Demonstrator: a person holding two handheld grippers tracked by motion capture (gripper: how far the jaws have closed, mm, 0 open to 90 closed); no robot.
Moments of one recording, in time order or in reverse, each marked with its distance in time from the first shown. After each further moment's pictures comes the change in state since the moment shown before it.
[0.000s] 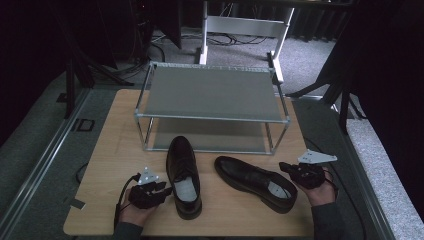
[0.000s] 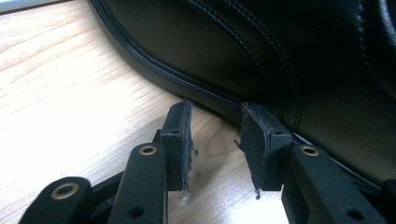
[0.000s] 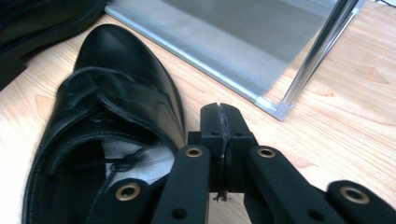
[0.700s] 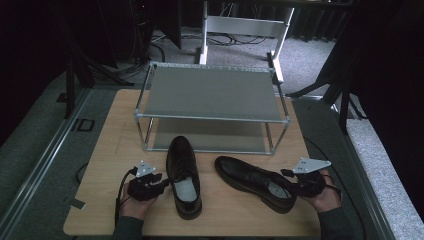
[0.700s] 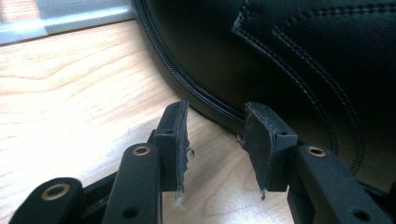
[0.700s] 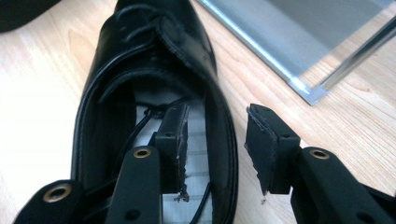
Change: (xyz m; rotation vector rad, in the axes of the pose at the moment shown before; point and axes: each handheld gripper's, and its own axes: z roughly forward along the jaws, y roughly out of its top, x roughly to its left) left arm 0.014 0.011 0.004 -0.038 0.075 -0.063; right arm 0.013 -0.006 -0.005 0.125 0.081 -0.187
